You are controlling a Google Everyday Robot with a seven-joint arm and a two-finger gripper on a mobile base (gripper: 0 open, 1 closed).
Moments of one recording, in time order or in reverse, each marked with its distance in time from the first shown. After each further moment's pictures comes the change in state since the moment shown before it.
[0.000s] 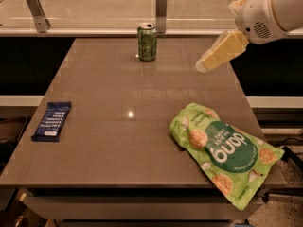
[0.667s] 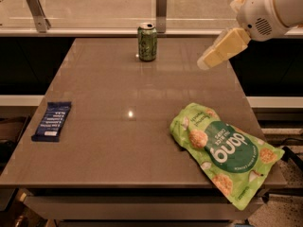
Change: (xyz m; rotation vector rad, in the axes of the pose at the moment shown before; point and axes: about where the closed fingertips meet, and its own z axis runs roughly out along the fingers) arm 0.003 -0.007 -0.002 0.002 0.016 0.013
